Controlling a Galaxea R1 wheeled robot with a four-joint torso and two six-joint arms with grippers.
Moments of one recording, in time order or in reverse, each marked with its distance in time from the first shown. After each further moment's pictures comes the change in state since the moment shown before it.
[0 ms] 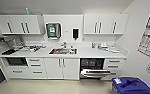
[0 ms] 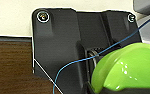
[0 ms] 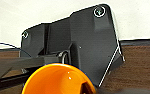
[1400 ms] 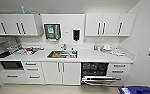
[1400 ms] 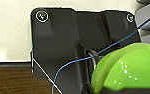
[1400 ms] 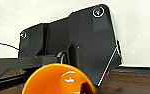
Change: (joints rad) left arm 0.000 0.000 0.002 0.000 0.001 0.000; right arm 0.001 0.014 -0.024 0.000 0.004 0.000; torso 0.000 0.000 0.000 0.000
